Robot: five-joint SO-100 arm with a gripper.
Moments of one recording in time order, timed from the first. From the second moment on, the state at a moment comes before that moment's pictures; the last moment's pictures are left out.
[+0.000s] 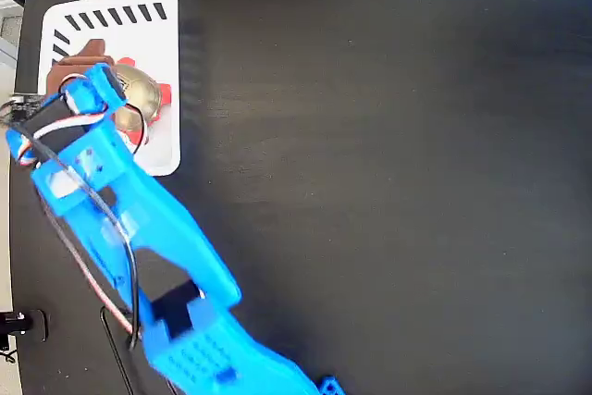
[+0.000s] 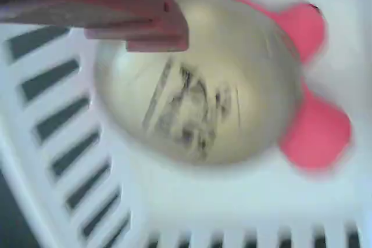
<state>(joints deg) -26.0 46.9 27.8 91.8 28.3</state>
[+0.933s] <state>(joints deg) -8.9 133.5 132.6 45.2 0.2</state>
